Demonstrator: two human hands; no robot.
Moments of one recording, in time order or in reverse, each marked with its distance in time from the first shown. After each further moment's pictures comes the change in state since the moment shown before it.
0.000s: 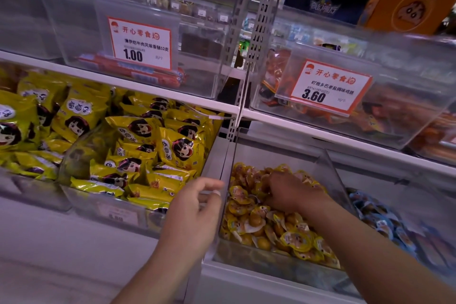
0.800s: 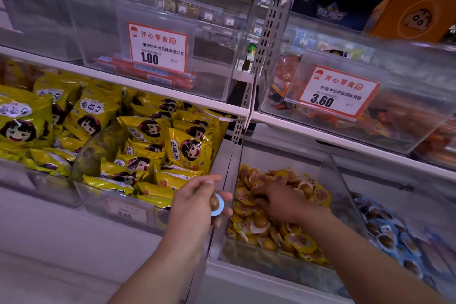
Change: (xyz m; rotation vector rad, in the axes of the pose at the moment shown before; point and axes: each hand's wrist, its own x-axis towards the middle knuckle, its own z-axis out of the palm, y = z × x) left_hand 0.002 0.017 -0.003 -0.626 0.076 -0.356; right_hand -0.010 -0.019 0.011 0.202 -0.004 -0.068
